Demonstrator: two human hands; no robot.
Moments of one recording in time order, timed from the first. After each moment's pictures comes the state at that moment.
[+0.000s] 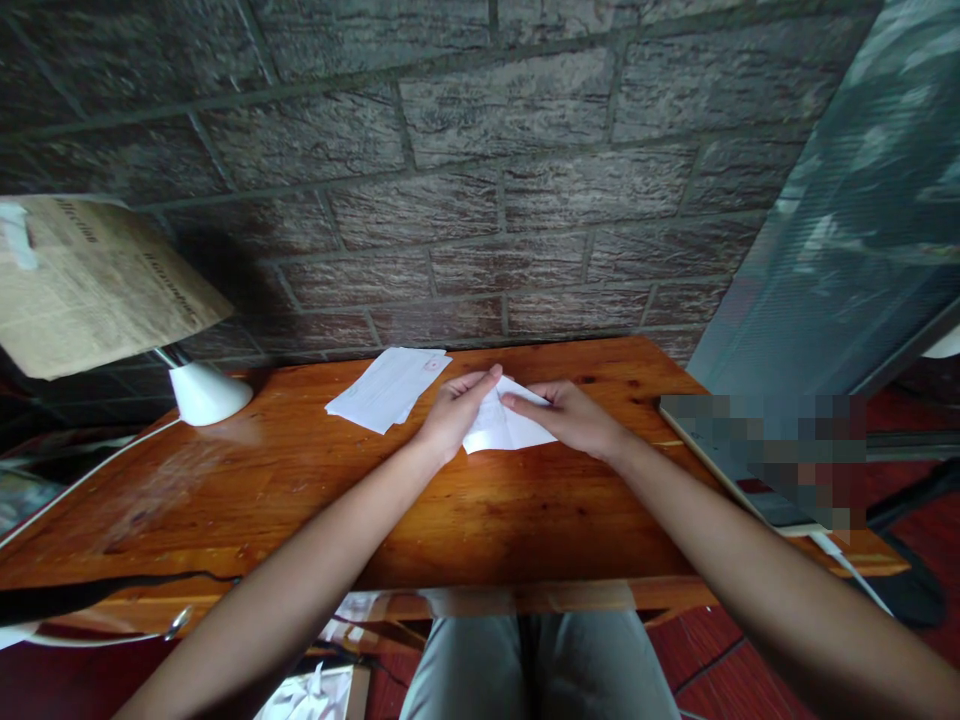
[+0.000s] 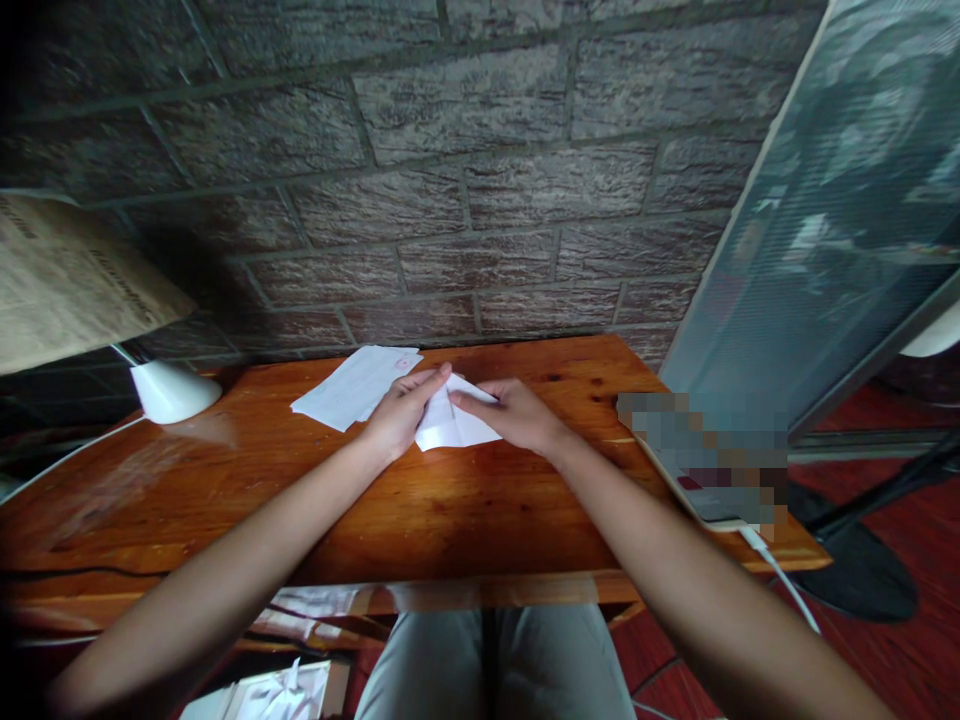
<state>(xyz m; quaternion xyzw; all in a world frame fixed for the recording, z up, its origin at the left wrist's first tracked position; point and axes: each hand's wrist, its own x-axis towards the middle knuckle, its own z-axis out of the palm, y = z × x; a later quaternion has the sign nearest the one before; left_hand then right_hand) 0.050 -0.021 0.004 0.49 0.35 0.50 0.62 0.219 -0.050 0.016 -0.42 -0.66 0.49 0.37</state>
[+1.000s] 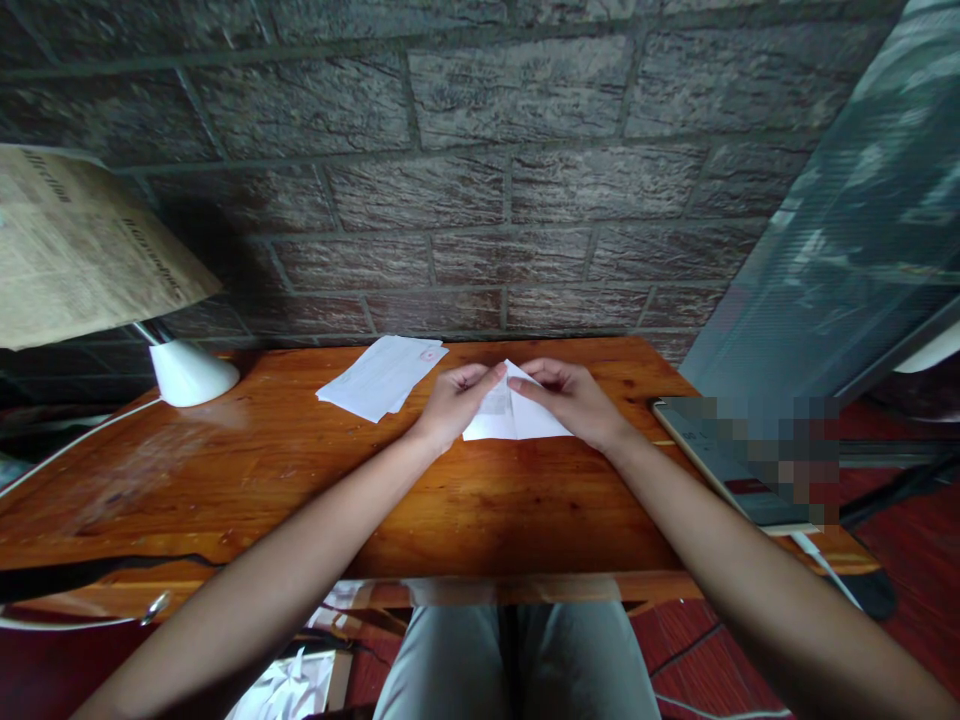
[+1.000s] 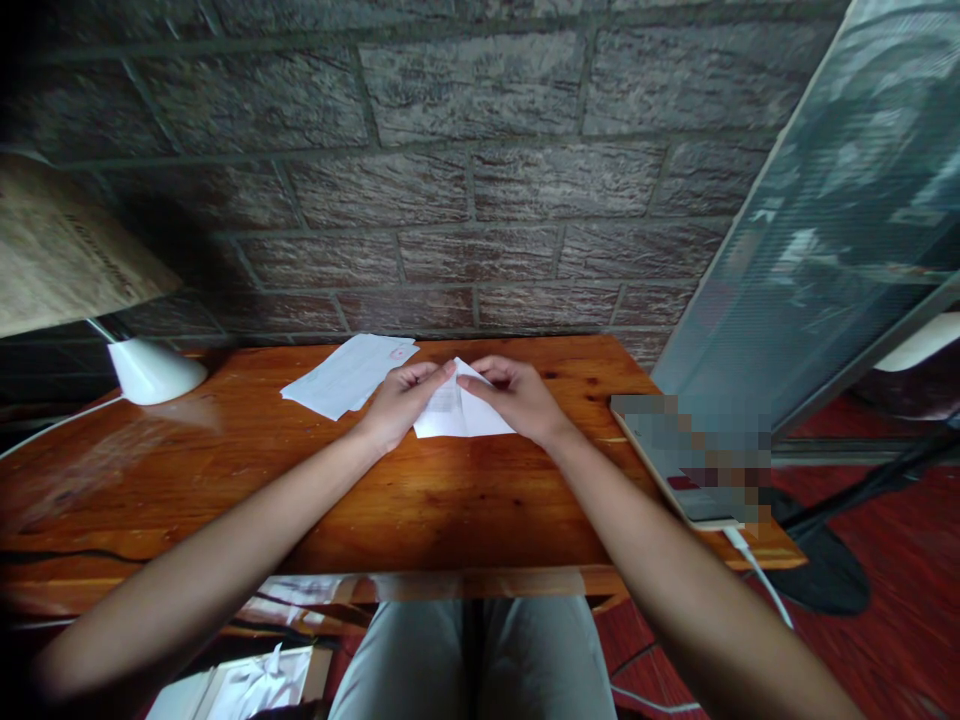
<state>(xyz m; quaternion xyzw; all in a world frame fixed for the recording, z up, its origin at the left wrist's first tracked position) 0.050 -0.025 0.007 0.56 0.36 0.52 0.54 0.222 -0.047 0.022 -0.41 -0.65 0.45 0.46</state>
